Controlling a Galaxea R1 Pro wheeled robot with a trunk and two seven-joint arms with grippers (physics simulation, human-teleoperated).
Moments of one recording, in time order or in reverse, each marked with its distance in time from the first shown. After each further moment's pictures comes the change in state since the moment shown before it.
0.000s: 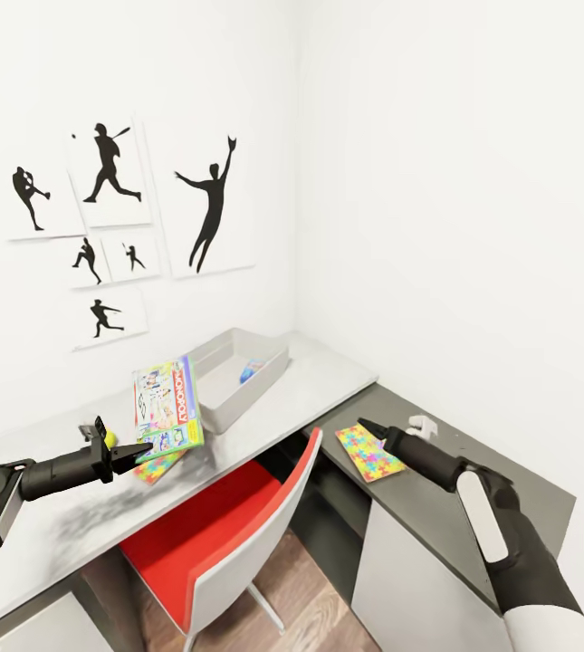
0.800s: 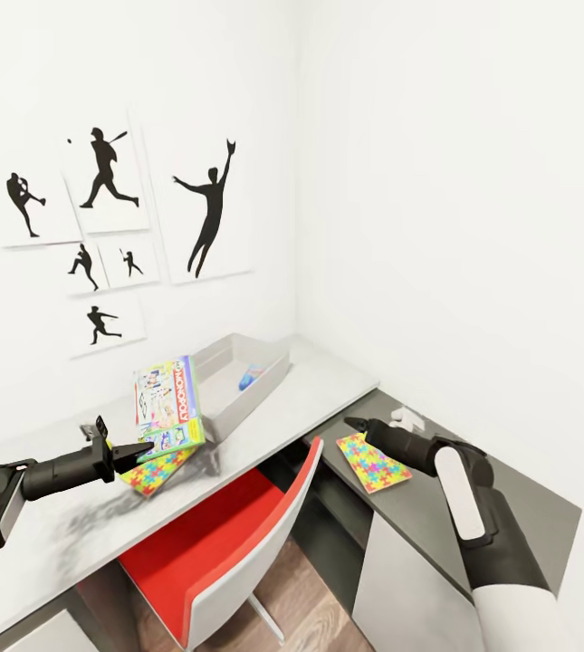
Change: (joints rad) left arm 0.000 -0.006 0.004 0.000 0.003 0.003 0.000; right arm -0.055 0.093 0.027 -0.090 -0.036 0.228 -0.394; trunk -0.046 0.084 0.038
